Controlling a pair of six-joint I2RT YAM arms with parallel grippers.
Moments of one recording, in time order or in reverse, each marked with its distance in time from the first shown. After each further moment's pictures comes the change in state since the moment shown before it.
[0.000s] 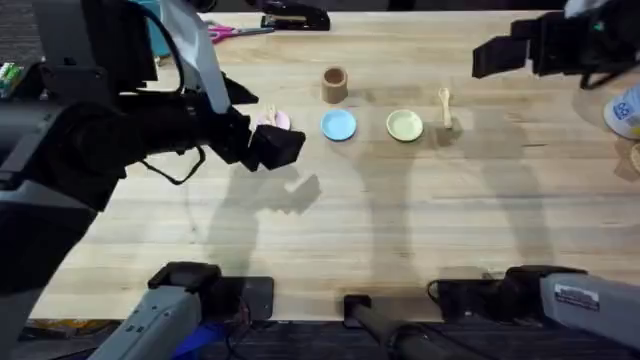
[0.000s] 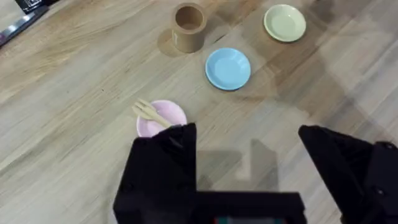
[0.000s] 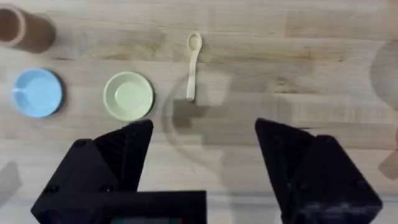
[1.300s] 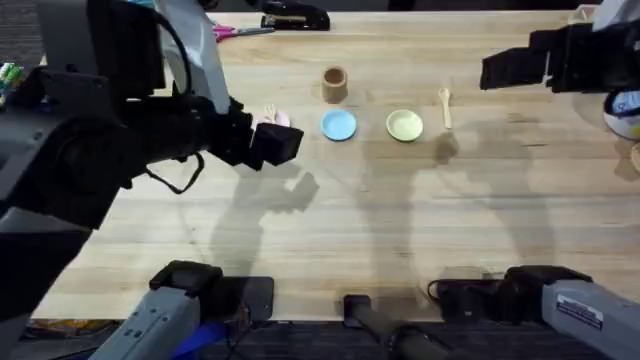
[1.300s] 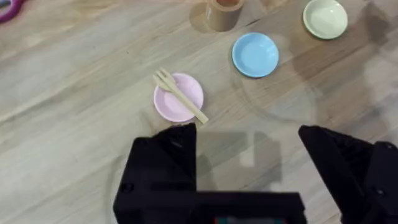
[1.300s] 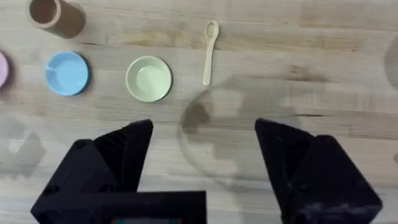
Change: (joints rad) left arm -0.081 -0.044 0.009 -0.039 -0.223 -0.177; right arm 0.000 -0.178 -0.068 -0.054 -0.071 0.001
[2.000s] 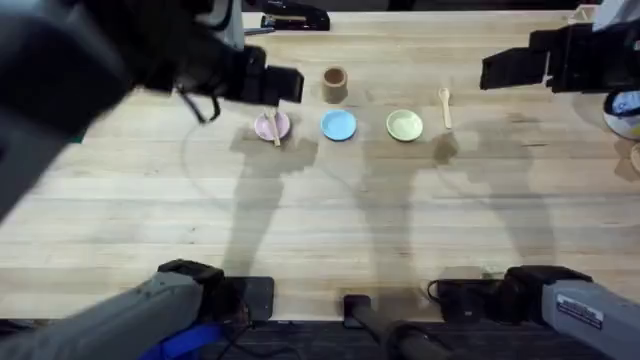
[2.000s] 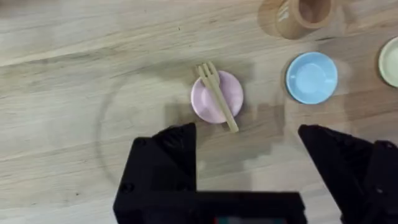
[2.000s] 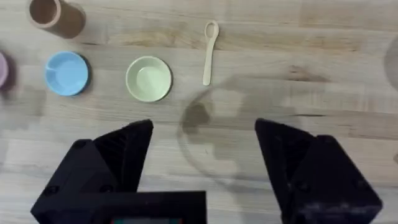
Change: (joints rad) left arm -0.078 0.386 0.299 -0.099 -0.291 -0.304; right arm 0.000 0.000 0.000 0.000 0.000 0.000
